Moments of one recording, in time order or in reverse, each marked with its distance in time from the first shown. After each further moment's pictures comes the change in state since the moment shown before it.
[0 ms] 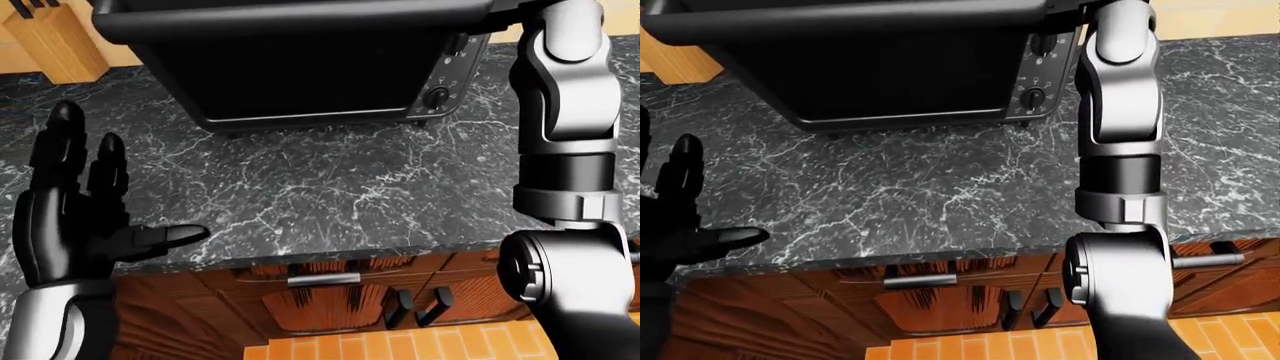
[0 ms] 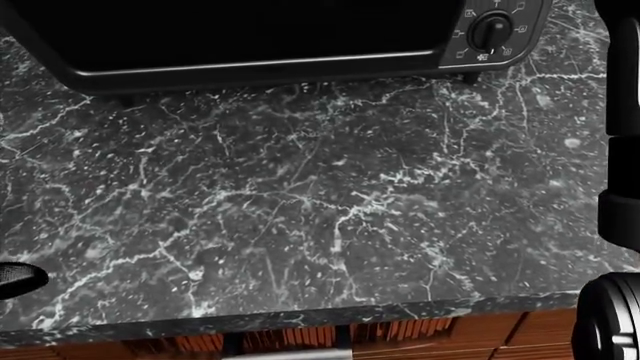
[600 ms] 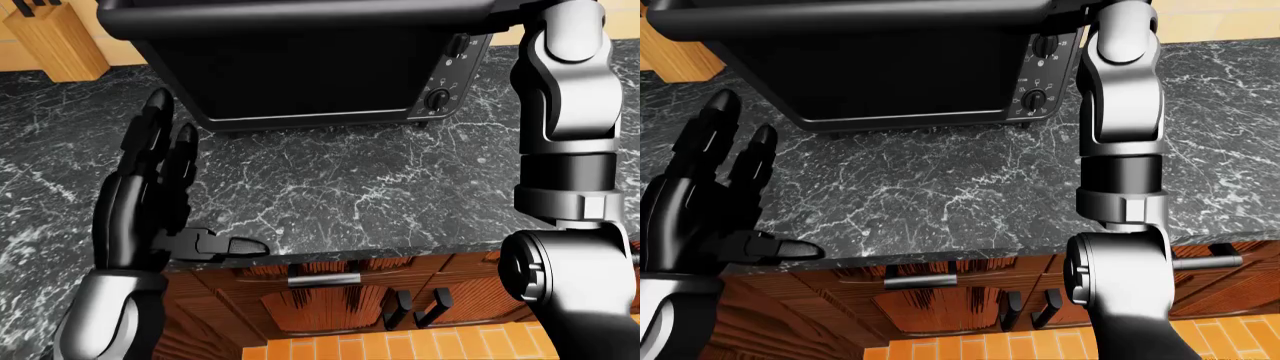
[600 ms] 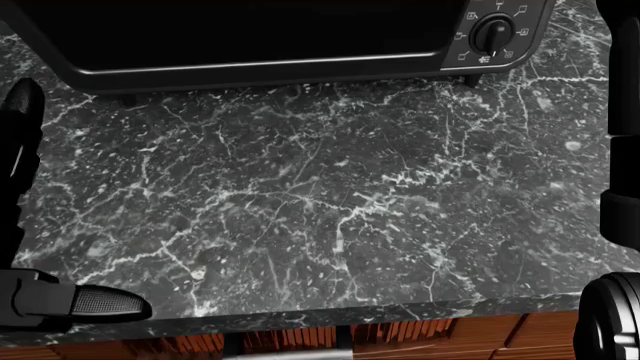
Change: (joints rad) left arm -0.068 -0.063 -0.207 -0.113 0.122 0.138 -0.093; right arm 0.000 -0.004 -0.002 0.007 -0.001 0.008 -0.009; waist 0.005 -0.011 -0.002
